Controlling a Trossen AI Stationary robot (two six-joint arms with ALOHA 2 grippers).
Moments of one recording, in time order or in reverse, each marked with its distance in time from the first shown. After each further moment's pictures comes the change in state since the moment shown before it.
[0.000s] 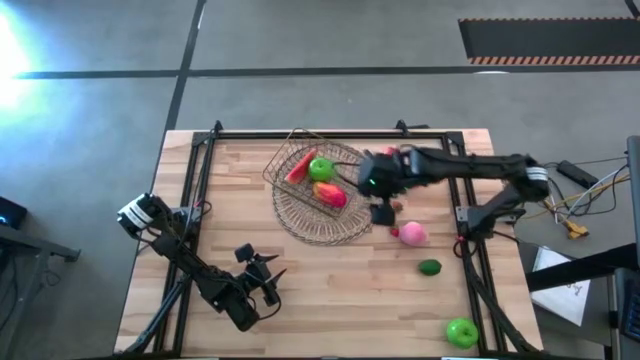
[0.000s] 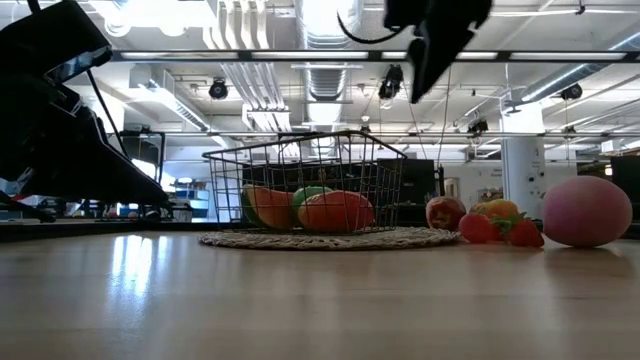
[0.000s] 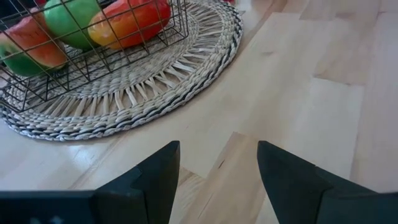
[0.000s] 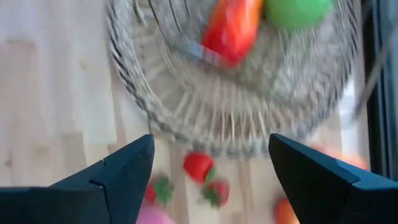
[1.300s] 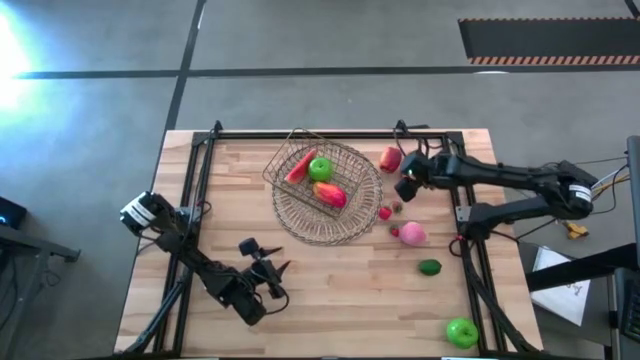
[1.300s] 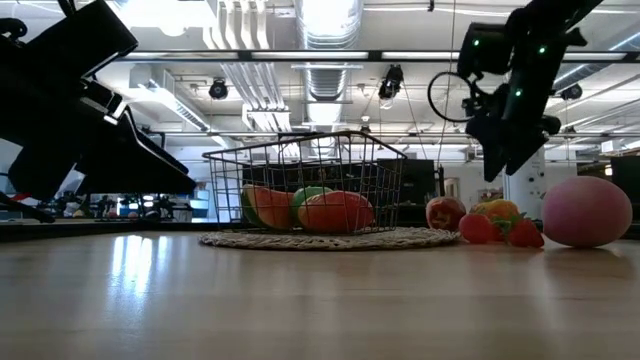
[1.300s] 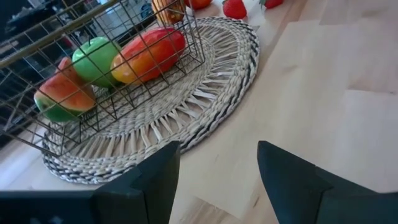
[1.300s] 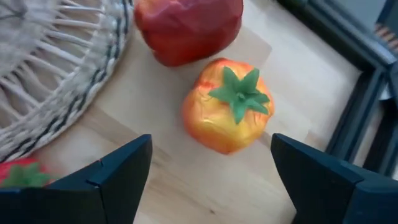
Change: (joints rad) left arm 0.065 0.000 0.000 0.050 -0.076 0.232; right arm -0.362 -0.360 -0.695 0.306 0.275 0.457
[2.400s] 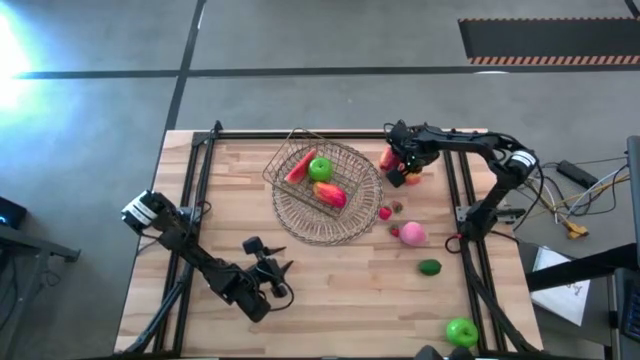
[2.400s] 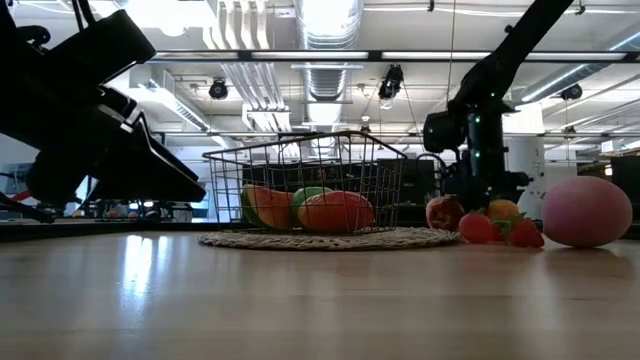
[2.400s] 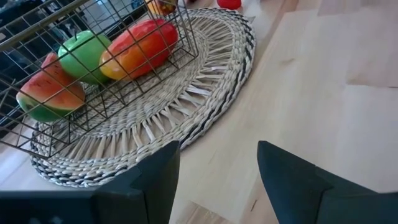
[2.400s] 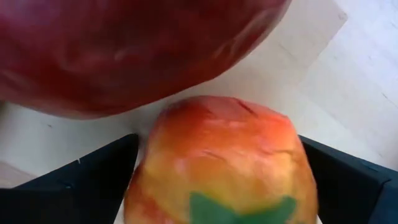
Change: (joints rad) left arm 0.031 0.000 0.000 0.058 0.056 0.075; right arm -0.357 0.521 0.187 0.056 -0.277 -0.262
